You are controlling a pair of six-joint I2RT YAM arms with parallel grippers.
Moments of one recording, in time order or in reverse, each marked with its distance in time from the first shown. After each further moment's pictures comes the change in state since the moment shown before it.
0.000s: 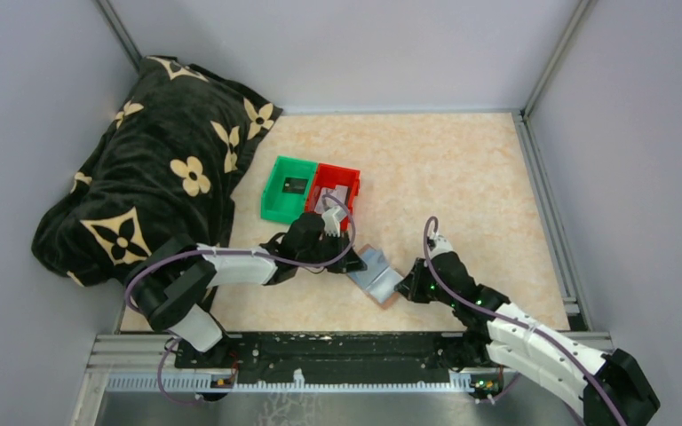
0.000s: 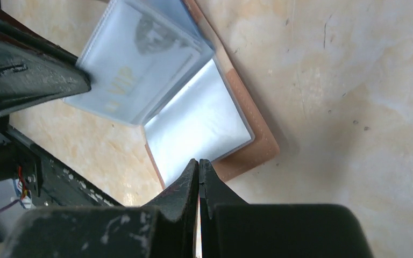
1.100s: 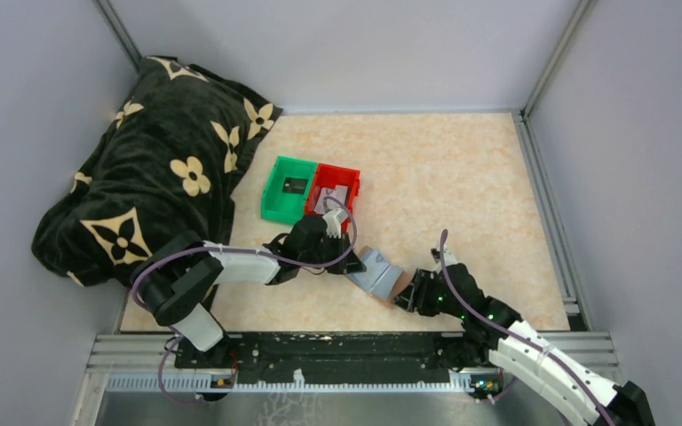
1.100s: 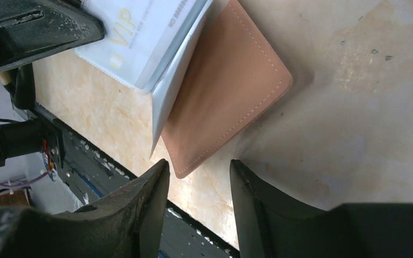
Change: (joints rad) left arm -0.003 0.039 0.003 0.001 -0.021 0.003; right arm 0.000 -0.261 -0.079 -0.199 -0.105 0.085
